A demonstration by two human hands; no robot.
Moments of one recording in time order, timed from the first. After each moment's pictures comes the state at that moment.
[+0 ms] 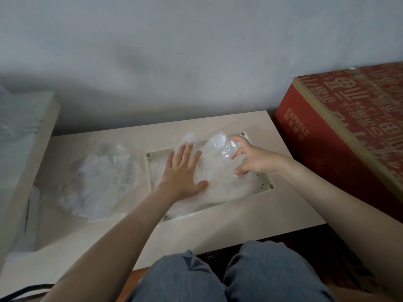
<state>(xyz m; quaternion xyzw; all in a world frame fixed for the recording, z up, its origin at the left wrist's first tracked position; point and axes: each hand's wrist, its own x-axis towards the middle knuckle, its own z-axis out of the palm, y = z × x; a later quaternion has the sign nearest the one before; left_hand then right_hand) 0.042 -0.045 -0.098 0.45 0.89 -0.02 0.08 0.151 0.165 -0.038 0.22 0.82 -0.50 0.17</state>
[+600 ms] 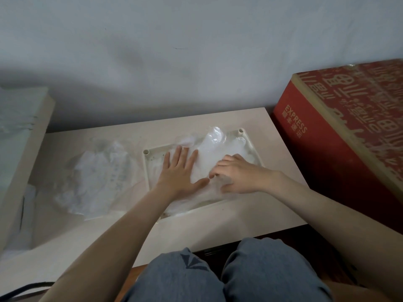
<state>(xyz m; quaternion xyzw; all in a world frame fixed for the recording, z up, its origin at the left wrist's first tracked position) 0.044 -0.047 -0.112 0.43 0.89 -0.01 0.13 0.160 0.126 -0.057 -0.08 0.98 -0.13 0.12</state>
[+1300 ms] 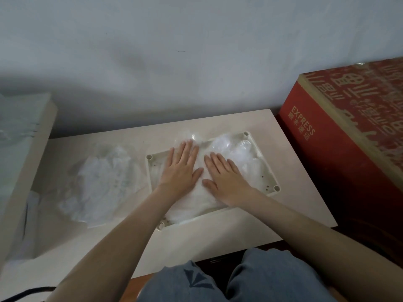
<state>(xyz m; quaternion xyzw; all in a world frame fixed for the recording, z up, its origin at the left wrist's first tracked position) 0.023 -0.042 -0.122 0.46 0.89 0.03 -0.02 0.139 0.086 -0.108 0.11 0.98 -0.12 0.10</state>
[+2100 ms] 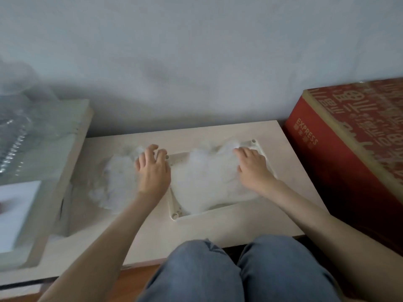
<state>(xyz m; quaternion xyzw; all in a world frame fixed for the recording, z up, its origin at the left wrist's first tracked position) 0.014 -0.124 -0.080 0.27 0.93 0.18 -0.18 0.148 0.101 -0.044 0.19 0.98 -0.06 0.01</state>
